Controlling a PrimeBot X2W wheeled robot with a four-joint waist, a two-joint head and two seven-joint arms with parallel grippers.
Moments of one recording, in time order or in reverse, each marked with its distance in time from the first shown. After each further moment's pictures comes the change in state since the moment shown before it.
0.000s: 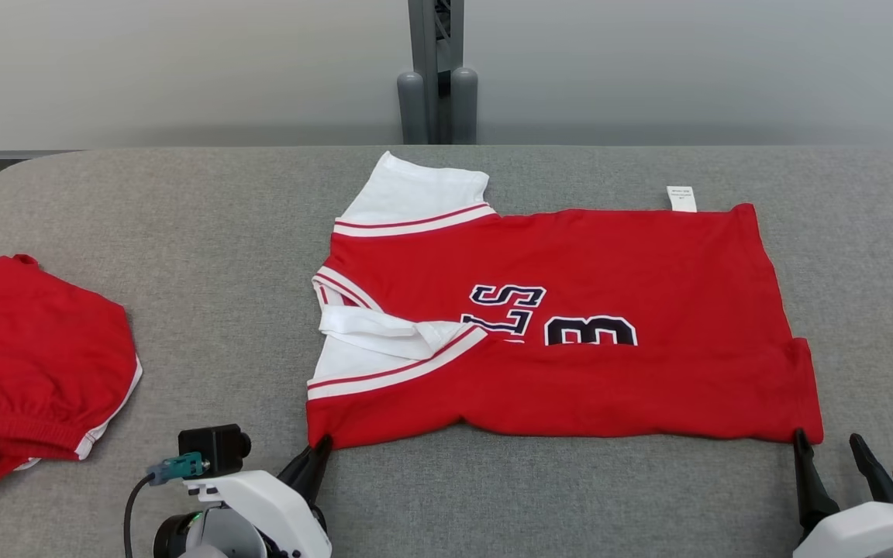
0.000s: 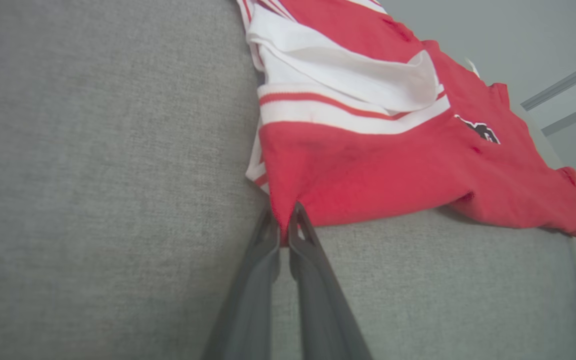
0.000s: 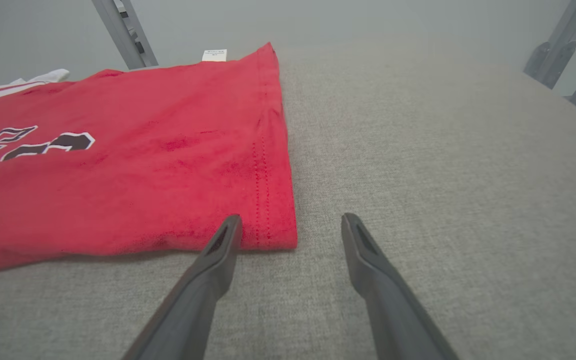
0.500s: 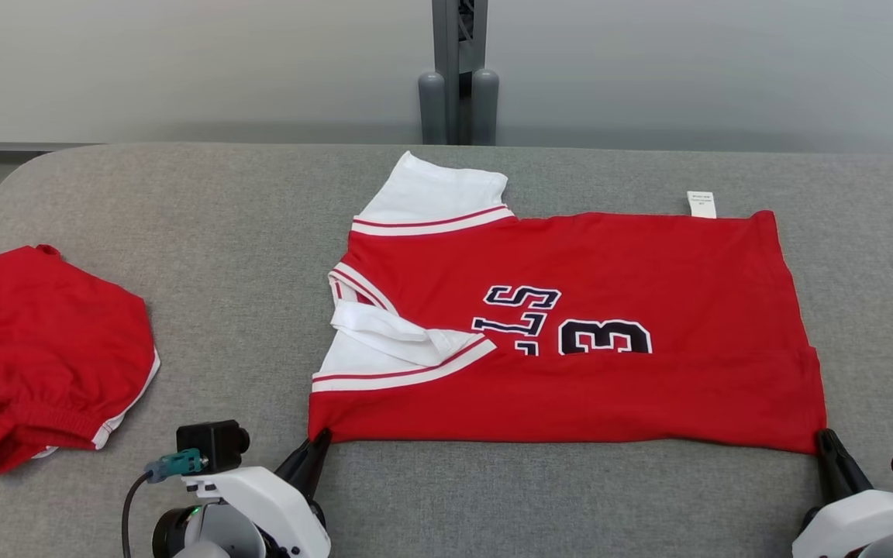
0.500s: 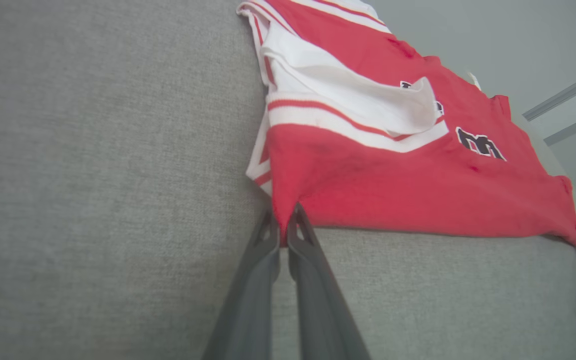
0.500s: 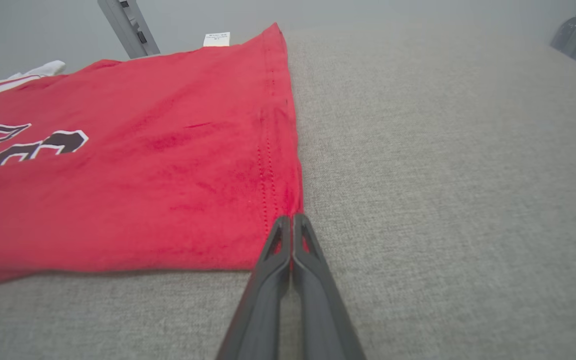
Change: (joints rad) left arm -0.014 0.006 -0.006 0.009 0.009 -0.009 -0.021; right arm -0.077 -0.035 0.055 0.145 0.084 -0.001 0.000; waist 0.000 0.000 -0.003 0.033
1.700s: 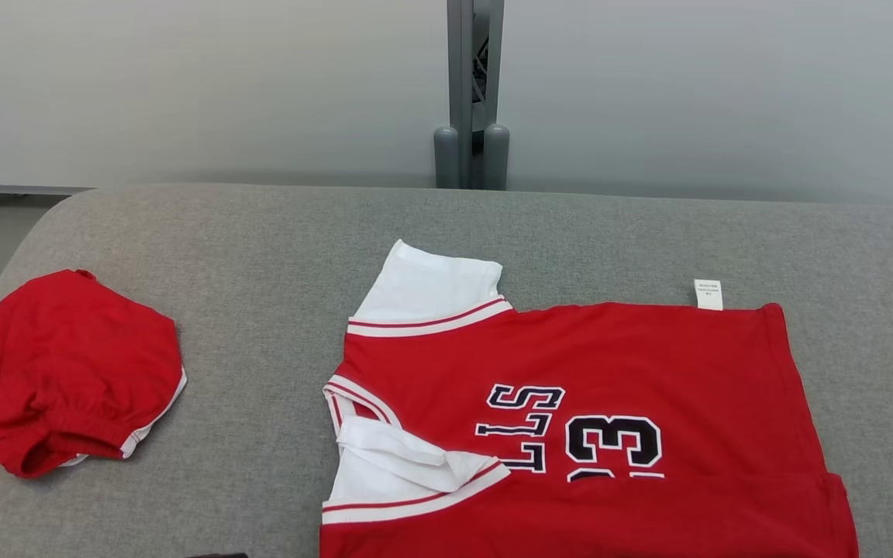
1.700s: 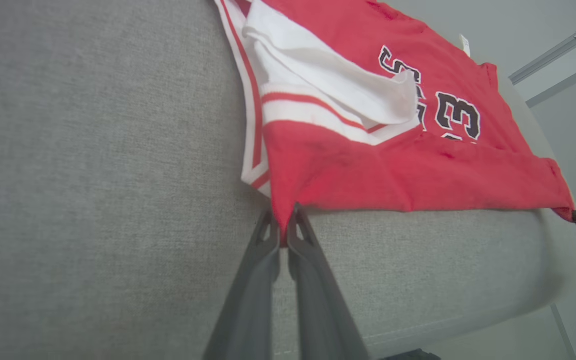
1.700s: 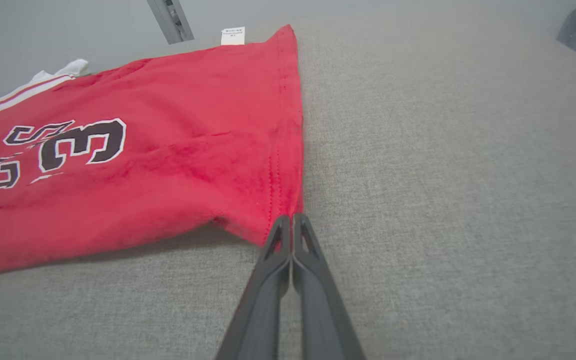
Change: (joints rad) left arm 0.341 0.153 -0.053 -0.428 0.004 0.169 0.049; right arm 0.460 -0.092 0.064 -0.393 0.167 0.000 0.001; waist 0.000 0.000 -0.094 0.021
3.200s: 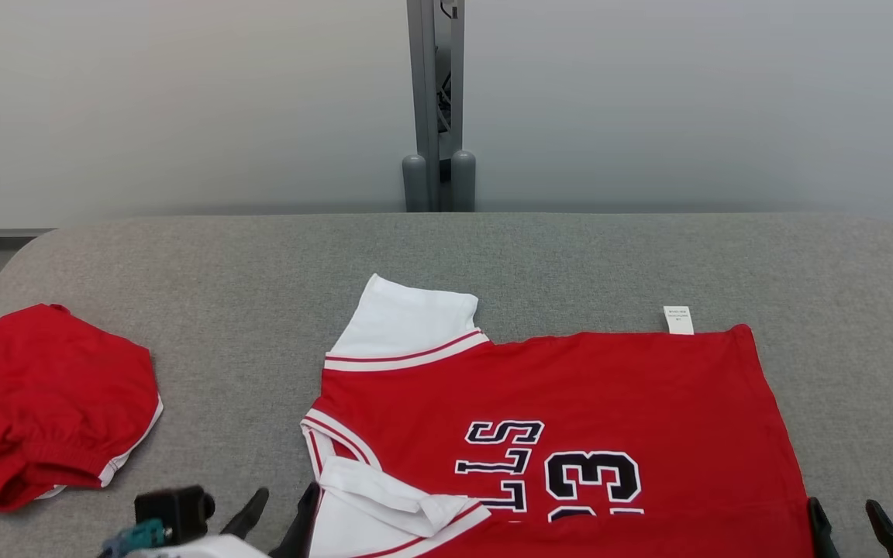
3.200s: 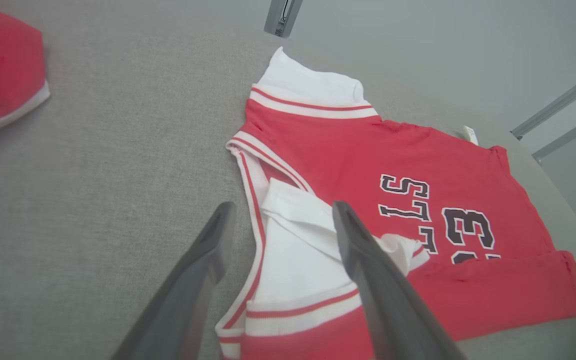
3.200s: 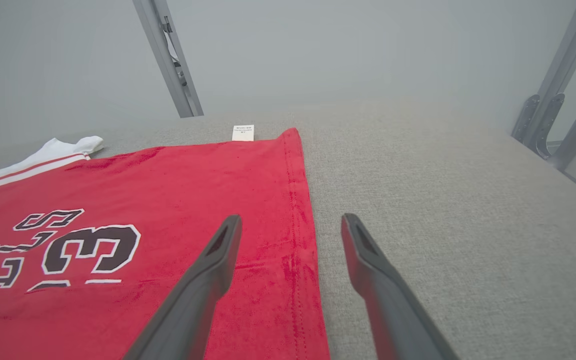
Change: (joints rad) left arm -0.055 0.026 0.077 -0.039 0.004 0.110 -0.020; right arm -0.062 0.070 -0.062 -0.070 -0.142 0.000 0.002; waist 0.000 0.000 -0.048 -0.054
